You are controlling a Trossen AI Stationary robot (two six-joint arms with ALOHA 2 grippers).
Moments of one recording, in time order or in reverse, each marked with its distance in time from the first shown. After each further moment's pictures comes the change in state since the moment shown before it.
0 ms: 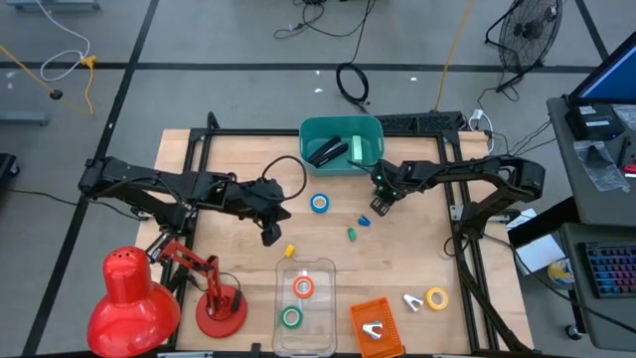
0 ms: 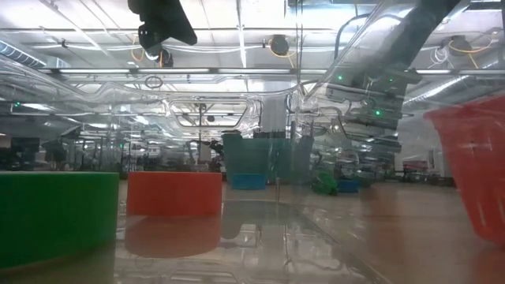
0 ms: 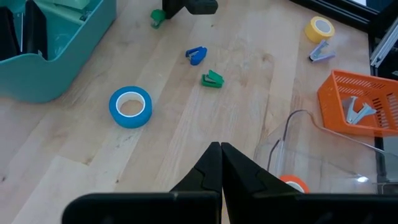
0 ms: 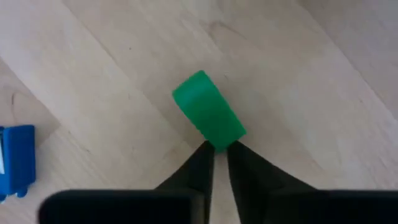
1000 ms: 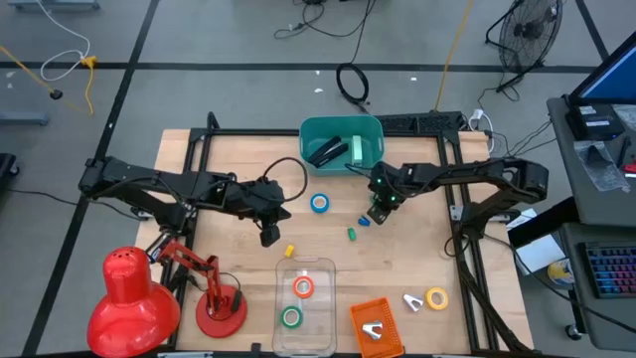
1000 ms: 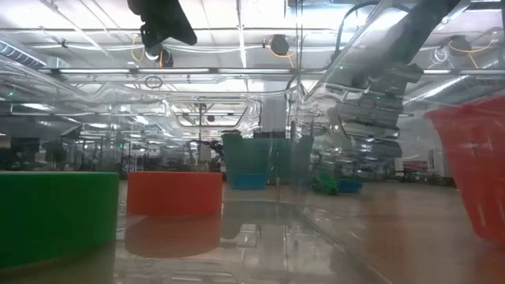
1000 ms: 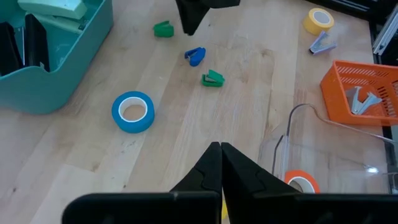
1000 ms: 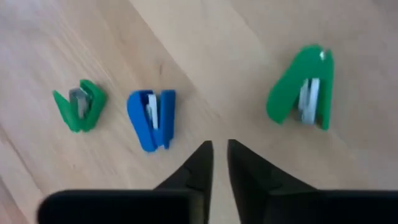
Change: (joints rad) left arm -0.001 0.000 0.000 -0.001 0.000 0.070; right arm 0.042 -0.040 0.008 0.013 -0.300 0.098
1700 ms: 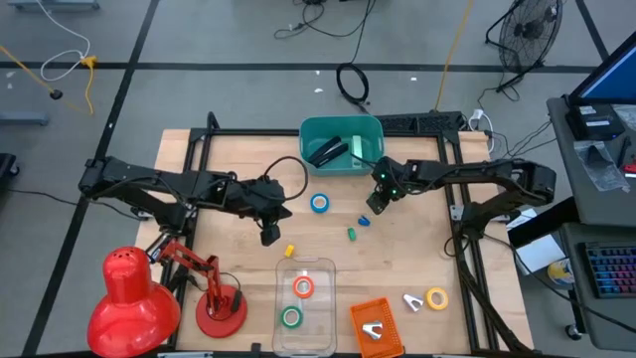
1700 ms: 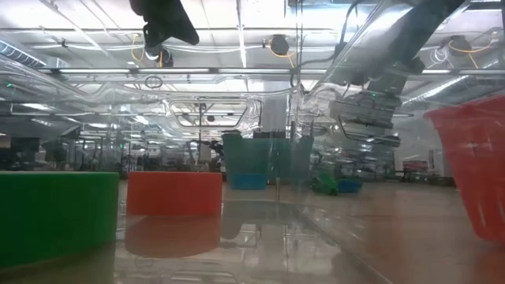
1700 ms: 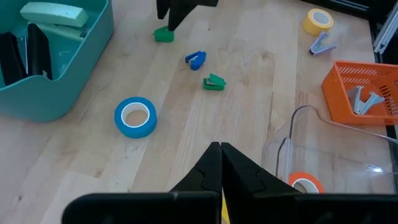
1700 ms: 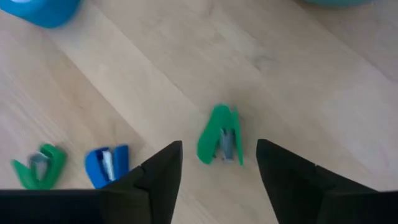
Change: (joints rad) left arm 0.011 0.000 0.000 0.013 0.001 0.035; right arm -0.022 -0.062 0.001 0.013 0.211 0.049
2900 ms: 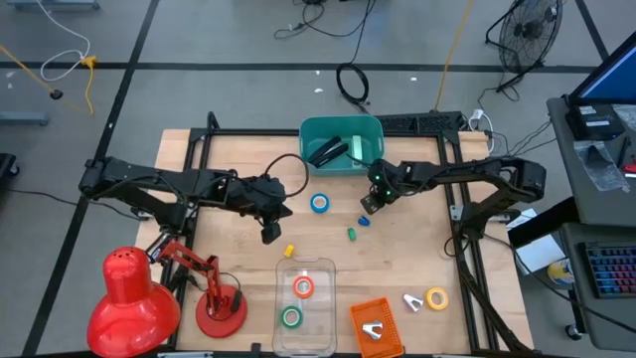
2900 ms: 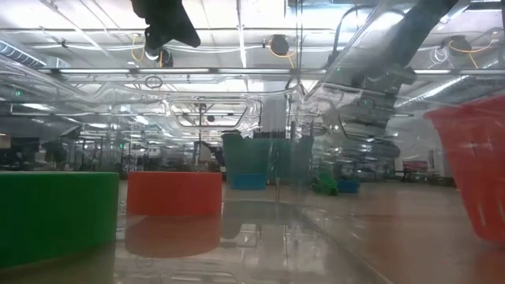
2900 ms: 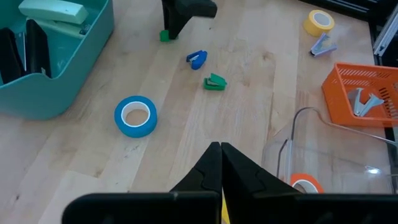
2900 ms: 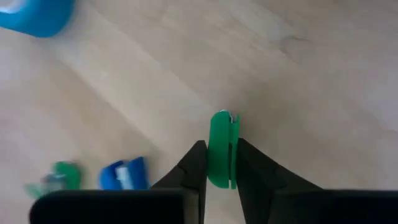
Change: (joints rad) left arm 0.021 0.004 0.000 0.001 0.027 0.000; right arm 0.008 0.084 0.011 0.065 -0.072 0.137
